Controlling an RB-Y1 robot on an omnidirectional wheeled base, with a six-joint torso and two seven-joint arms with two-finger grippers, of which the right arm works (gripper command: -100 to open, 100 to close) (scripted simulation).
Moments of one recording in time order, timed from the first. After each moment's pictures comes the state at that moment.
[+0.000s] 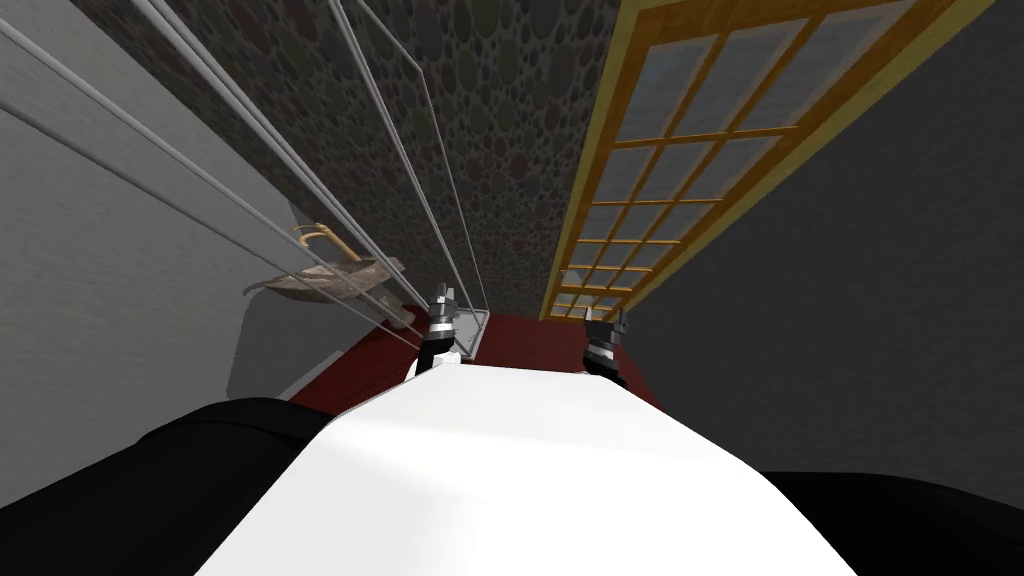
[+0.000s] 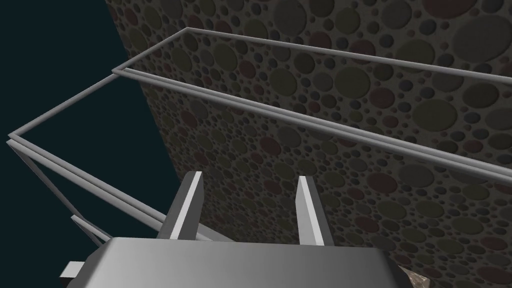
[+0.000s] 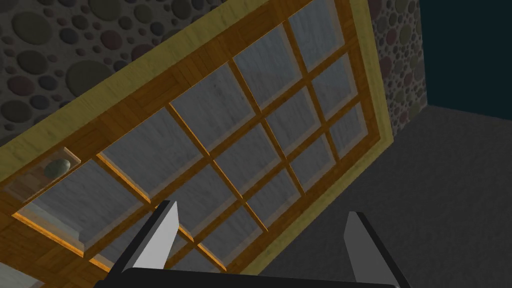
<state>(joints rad) 0.54 -0.11 0.11 -1.91 -0.45 -0.74 -0.20</state>
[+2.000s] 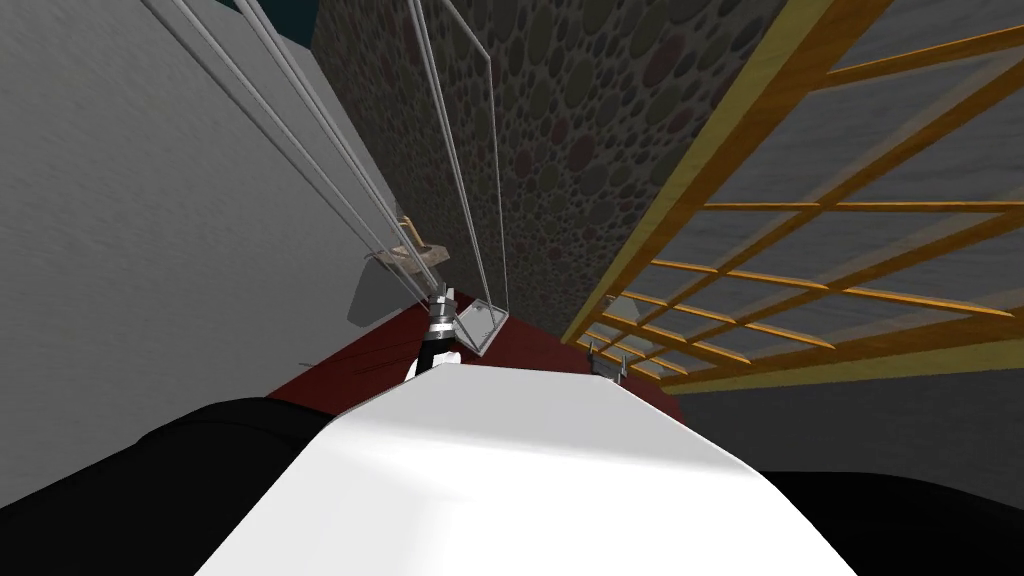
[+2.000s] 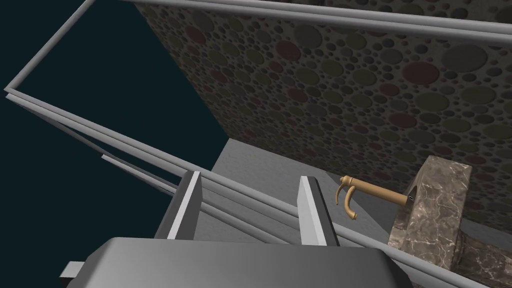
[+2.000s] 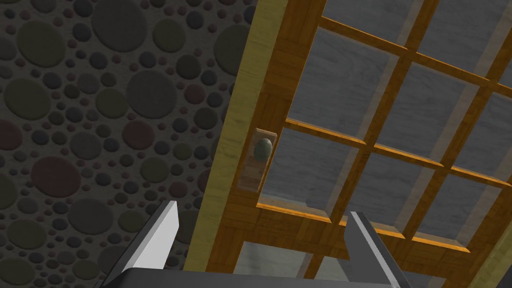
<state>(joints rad) 0.55 -0.28 0.31 -1.45 -0.94 -1.06 -0.75</state>
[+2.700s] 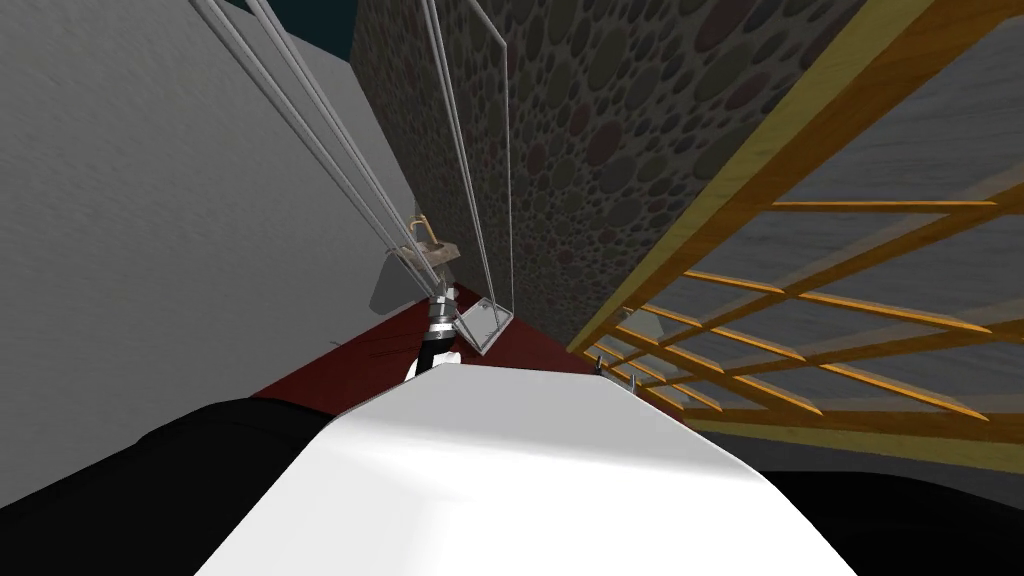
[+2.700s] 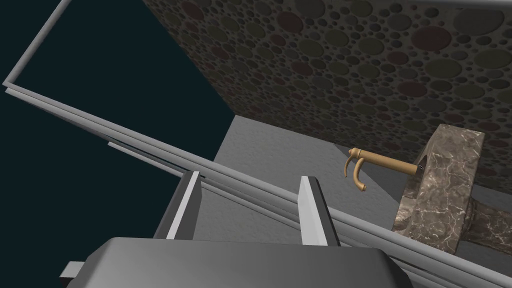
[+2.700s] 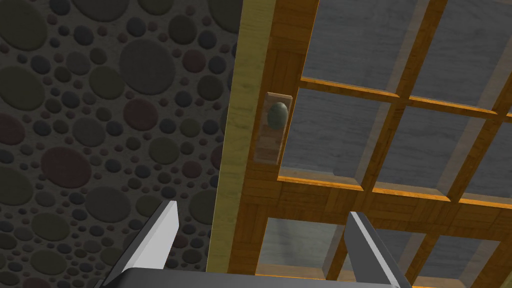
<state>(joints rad) 0.56 -0.32 0.37 -1.32 -1.09 -1.15 -0.91</state>
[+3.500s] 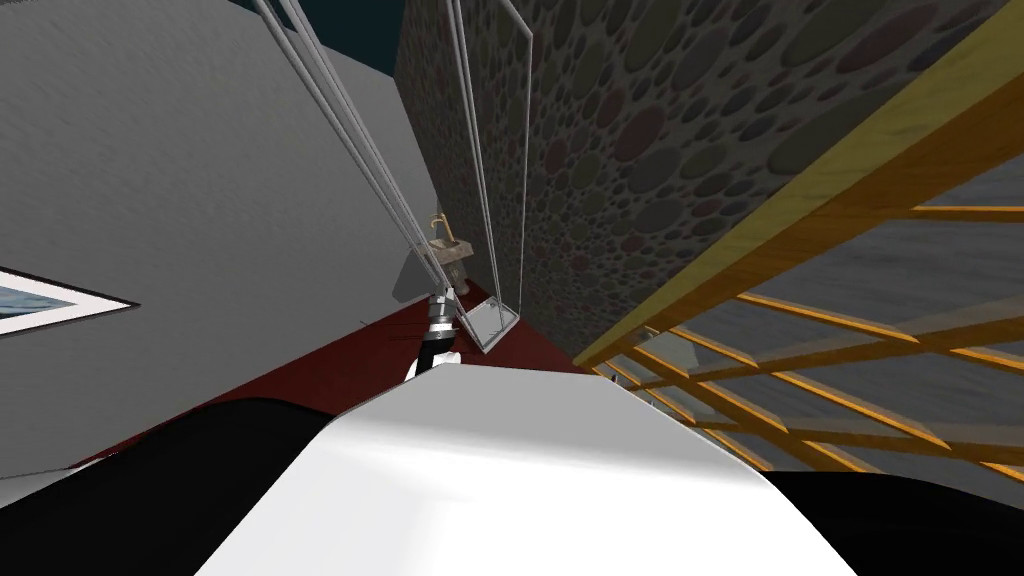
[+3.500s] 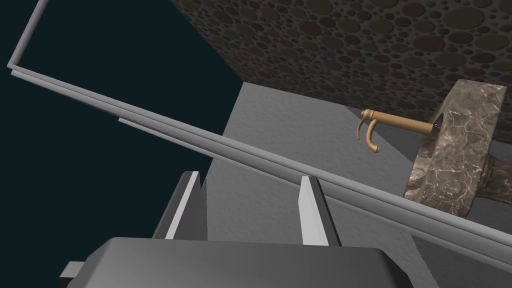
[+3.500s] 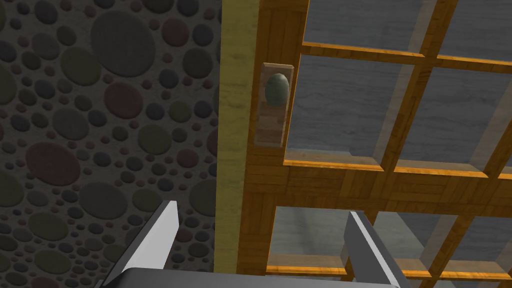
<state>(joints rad) 0.56 -0.38 0.44 -1.14 -1.25 -1.27 -1.10</state>
